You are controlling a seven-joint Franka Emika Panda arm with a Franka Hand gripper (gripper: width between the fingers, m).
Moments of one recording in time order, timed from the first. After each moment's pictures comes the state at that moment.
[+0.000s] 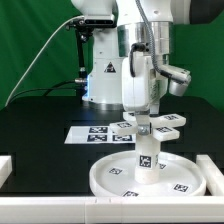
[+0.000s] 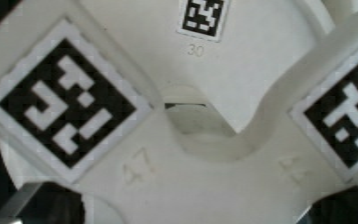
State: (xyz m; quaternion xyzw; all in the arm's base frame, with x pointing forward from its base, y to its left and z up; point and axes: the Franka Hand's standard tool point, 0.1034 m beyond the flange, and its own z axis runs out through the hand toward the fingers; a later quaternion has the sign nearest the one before) arm 0.562 0.042 0.097 -0.59 0.81 -0.02 0.07
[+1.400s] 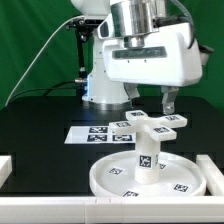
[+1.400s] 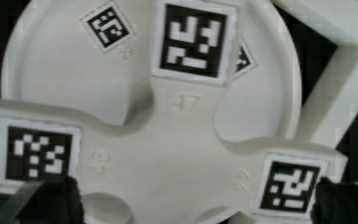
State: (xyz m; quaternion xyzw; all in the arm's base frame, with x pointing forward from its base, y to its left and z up) arm 0.568 0.043 0.133 -0.90 0.44 0.00 0.07
